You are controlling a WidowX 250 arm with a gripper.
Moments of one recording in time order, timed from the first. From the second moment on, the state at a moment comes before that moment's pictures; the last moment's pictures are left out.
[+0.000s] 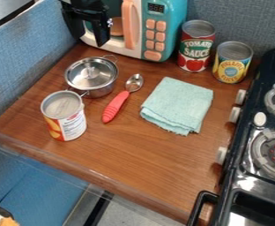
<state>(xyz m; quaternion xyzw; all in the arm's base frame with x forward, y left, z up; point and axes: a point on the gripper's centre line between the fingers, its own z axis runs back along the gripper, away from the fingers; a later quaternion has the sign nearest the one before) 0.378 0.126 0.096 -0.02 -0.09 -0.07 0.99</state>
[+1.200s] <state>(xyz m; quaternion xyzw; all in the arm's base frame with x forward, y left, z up) 0.330 0.073 0.013 -0.02 0.00 -0.10 1.00</state>
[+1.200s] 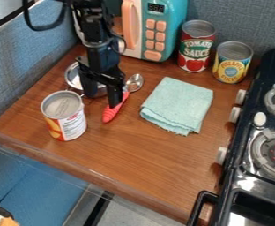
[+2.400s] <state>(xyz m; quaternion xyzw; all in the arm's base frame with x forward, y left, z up) 0.335 0.072 -0.023 0.02 0.03 -0.11 0.99</state>
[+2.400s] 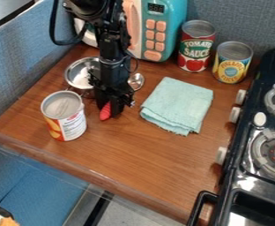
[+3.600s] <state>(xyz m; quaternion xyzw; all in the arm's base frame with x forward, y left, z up) 0.298 0.128 0.094 -0.01 -0.07 -0.11 0.99</state>
